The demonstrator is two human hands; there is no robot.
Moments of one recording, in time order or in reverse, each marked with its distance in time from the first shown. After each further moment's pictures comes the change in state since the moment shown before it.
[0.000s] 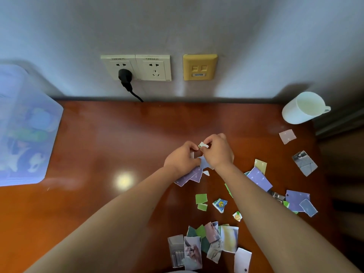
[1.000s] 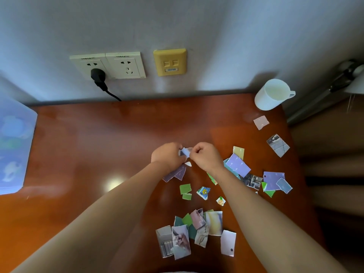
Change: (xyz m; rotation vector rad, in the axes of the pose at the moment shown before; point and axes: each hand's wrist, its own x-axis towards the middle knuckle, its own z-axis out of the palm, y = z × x) left_hand -0.001 0.011 0.016 0.431 0.032 0.102; right_hand -0.041 0.032 -0.012 0.308 -0.140 0.104
